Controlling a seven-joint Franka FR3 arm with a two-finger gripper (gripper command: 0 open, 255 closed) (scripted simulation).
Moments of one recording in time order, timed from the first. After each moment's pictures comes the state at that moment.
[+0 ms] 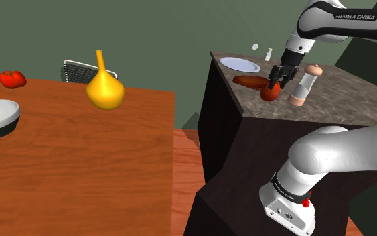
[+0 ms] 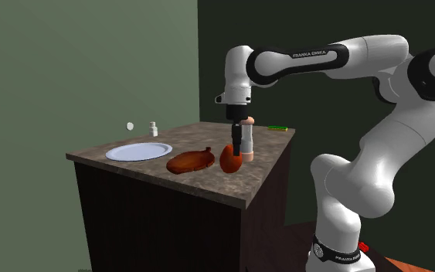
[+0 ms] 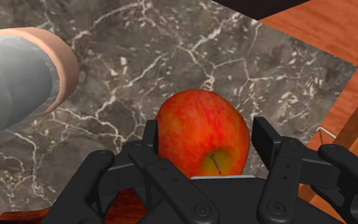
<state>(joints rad) -0.24 -0.78 -0.35 -2.44 -0.18 1.69 -0.15</state>
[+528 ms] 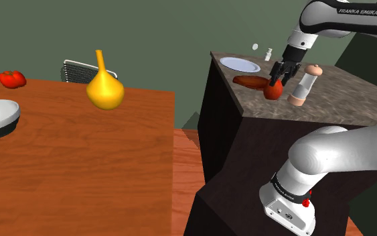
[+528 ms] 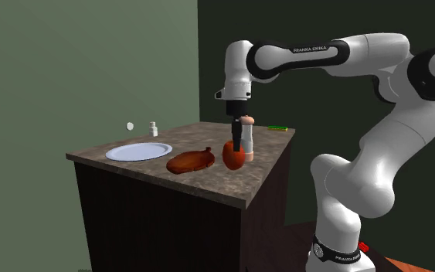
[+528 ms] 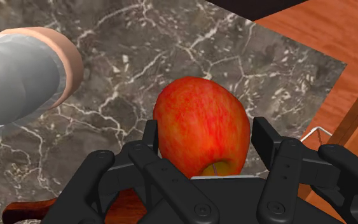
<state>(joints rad) -0.23 -0.77 -0.35 -2.40 -0.17 1.65 -0.15</state>
